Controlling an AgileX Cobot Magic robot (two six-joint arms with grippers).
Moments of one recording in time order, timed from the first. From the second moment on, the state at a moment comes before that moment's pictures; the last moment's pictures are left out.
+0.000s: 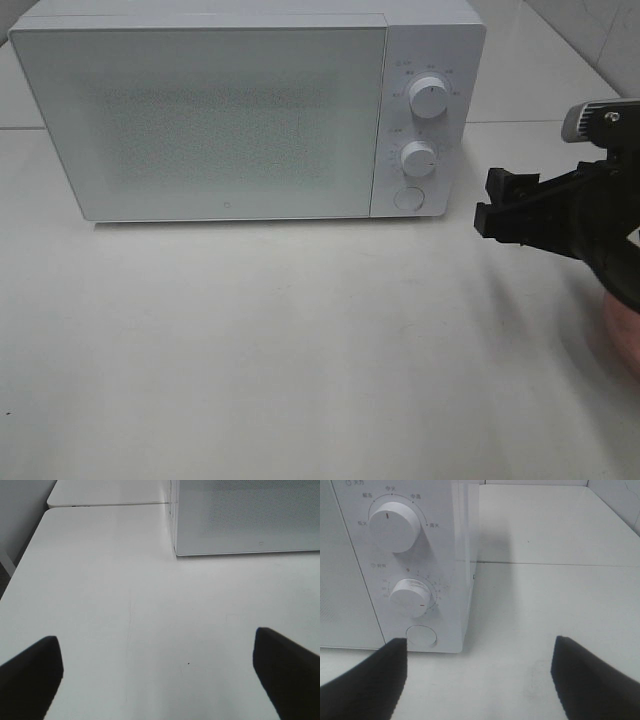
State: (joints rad) left arm 0.06 -0.01 -0.50 -0.10 1.04 0.10; right arm 0.57 1.45 -0.29 0.67 -0.97 -0.33
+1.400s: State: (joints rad) left arm 0.06 -0.01 -0.50 -0.10 1.04 0.10; right arm 0.82 1.63 -0.29 0.82 -1.14 0.75
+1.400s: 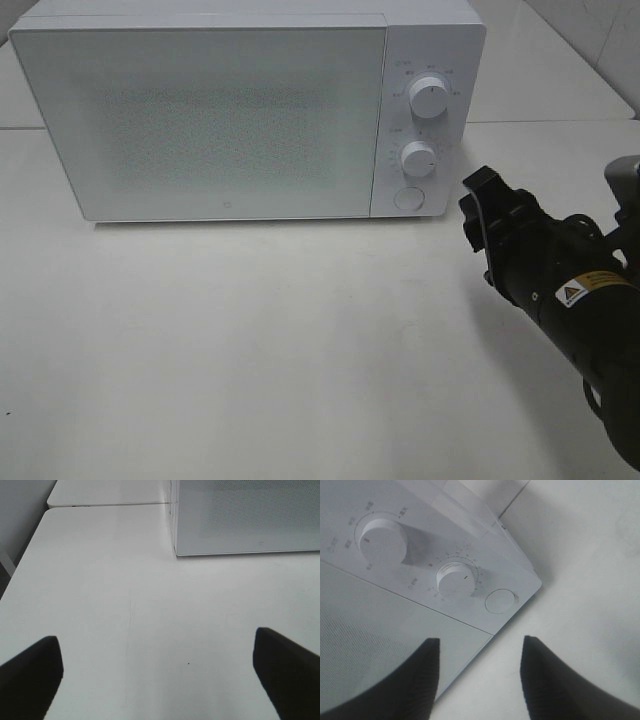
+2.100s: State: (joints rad) left arm 0.06 -0.01 -0.50 -0.10 1.04 0.10; right arm 0.82 1.63 -0.29 0.82 -1.11 1.27
